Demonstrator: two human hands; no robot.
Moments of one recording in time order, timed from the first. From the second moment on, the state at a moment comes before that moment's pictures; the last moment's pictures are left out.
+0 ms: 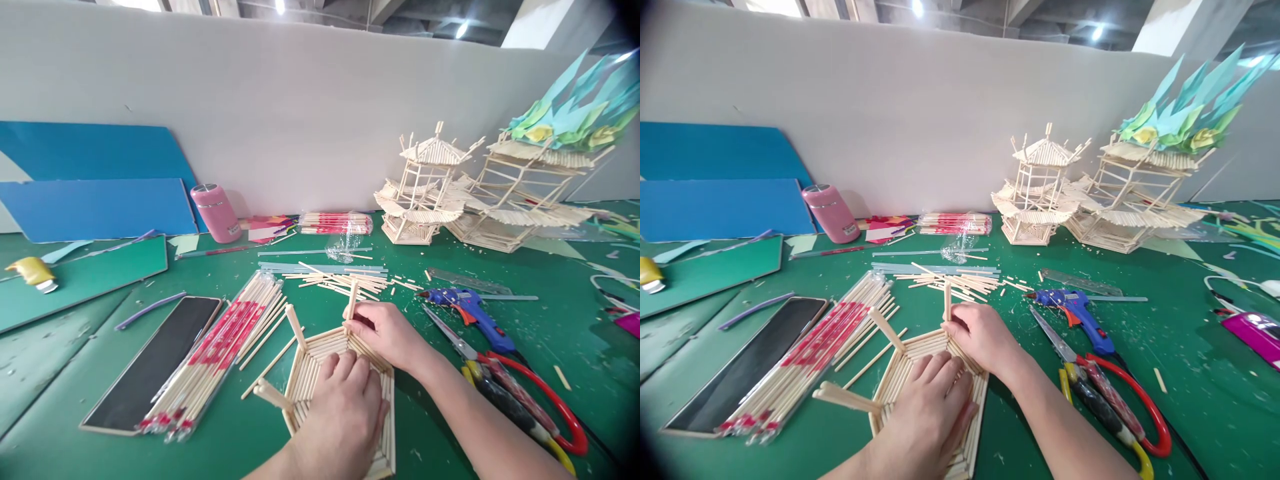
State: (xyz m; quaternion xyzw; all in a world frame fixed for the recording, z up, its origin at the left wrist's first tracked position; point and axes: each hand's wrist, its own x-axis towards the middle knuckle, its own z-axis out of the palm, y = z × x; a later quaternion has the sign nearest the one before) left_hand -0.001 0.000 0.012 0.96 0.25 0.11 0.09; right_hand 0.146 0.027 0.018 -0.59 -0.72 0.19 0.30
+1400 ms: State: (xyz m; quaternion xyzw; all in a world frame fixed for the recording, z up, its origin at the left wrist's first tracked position) left_hand -0.002 -0.001 0.020 0.96 0.25 0.08 0.08; right_hand 0.145 0.026 0.020 -0.59 -0.72 0.19 0.30
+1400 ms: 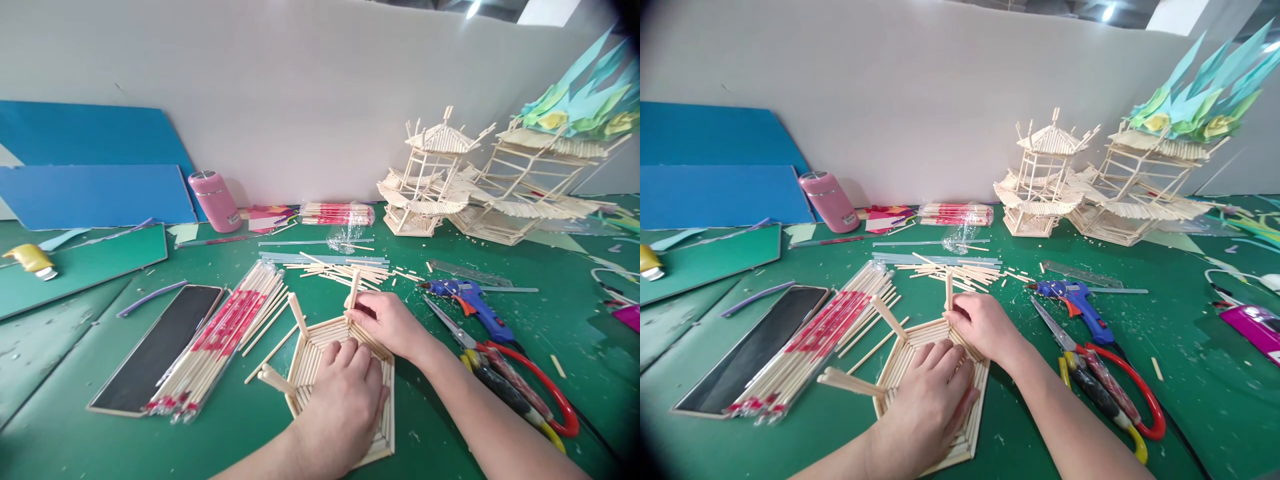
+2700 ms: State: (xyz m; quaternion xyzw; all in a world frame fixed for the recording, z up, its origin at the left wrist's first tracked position) left_hand -0.004 0.001 0.018 0.96 0.25 0.10 0.09; right_hand 0.144 0.026 0.020 -0.59 -0.72 0.19 0.31
